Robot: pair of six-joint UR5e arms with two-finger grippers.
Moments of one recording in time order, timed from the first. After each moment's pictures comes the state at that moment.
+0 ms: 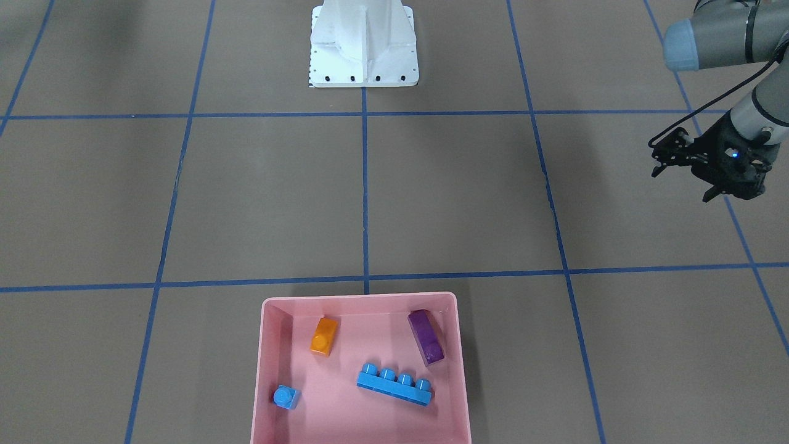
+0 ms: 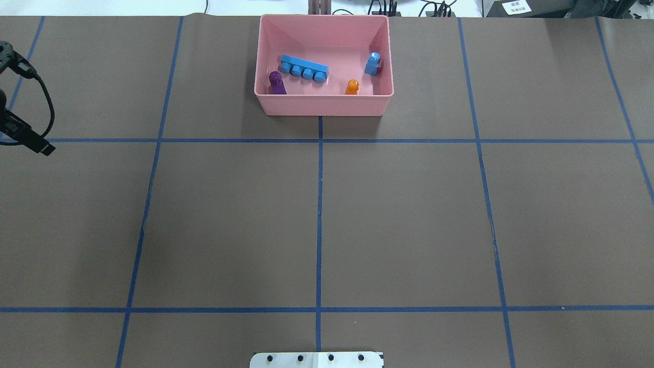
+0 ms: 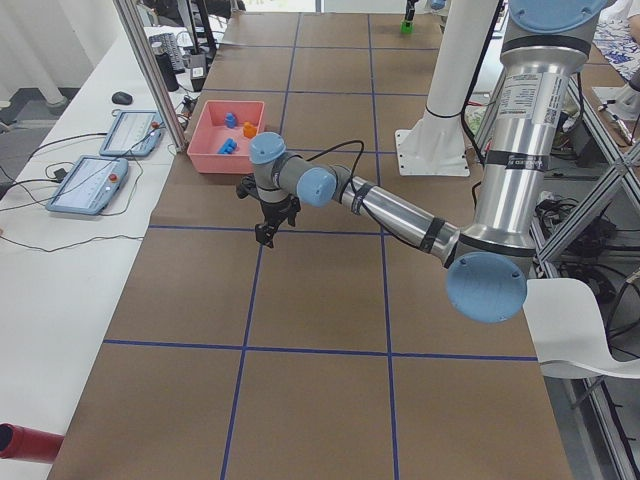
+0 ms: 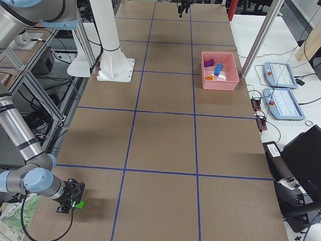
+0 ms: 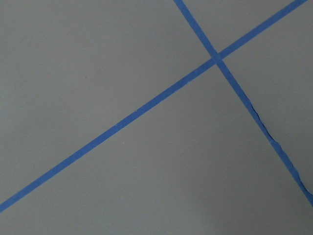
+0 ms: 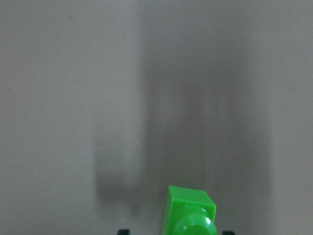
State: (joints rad) left arm -1.13 -1.71 -1.85 -1.56 -2.25 0.02; right arm 1.62 -2.40 1.36 -0.47 2.31 0.03
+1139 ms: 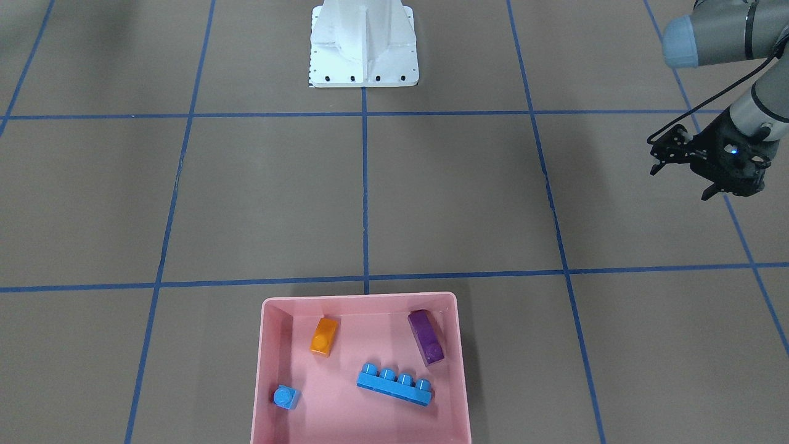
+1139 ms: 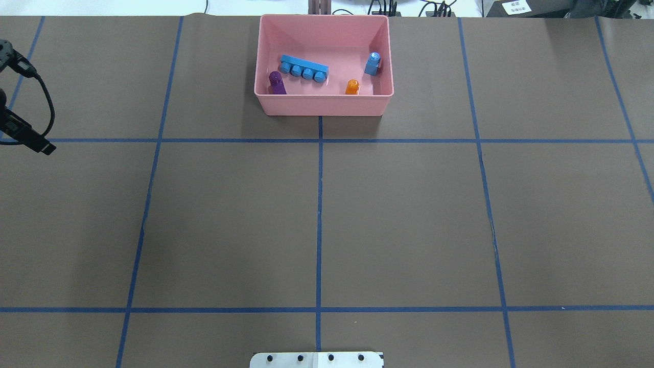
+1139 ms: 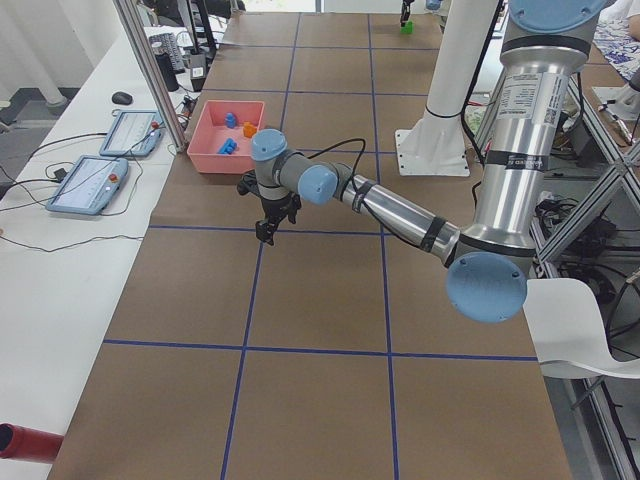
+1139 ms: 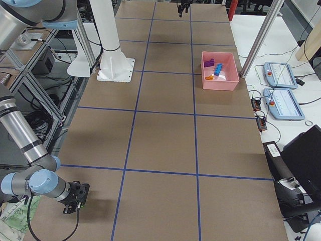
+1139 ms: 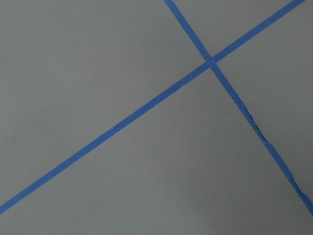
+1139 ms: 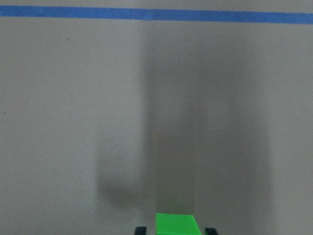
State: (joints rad) left arm -1.13 -1.71 -1.87 -1.56 -2.25 0.02; right arm 1.62 -2.36 1.35 -0.48 2.31 0.02
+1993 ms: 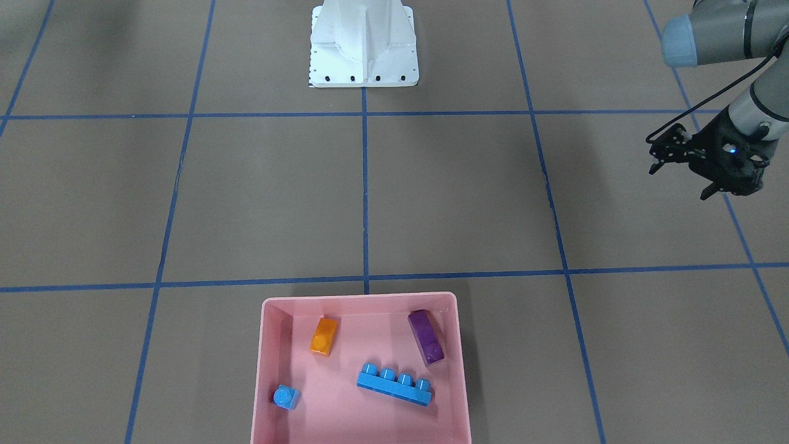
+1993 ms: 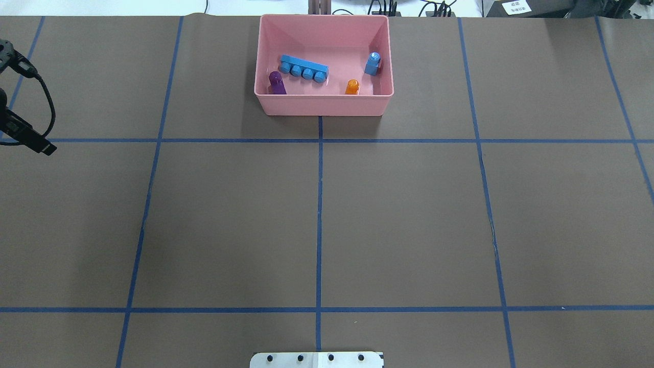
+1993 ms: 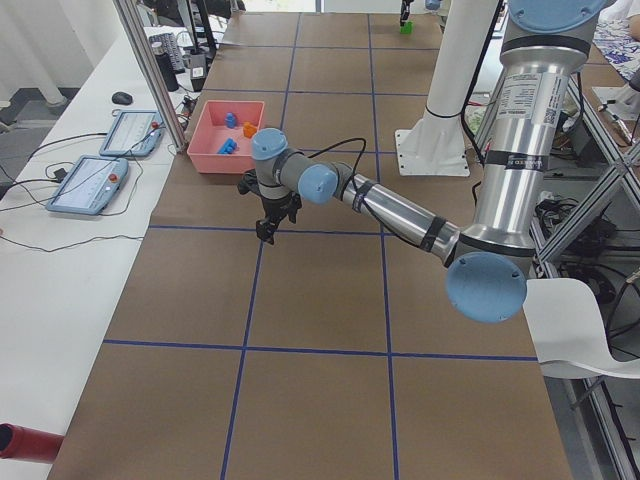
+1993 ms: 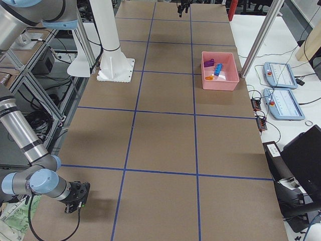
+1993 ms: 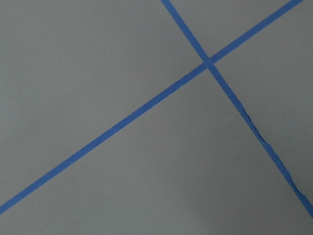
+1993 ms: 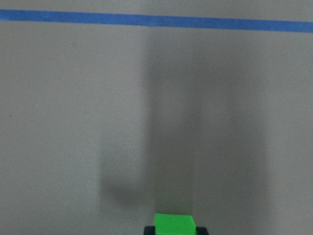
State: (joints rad) left arm -1.13 -1.71 -1.87 -1.56 -2.25 0.02; right arm 1.62 -2.36 1.36 -0.48 2.32 0.01
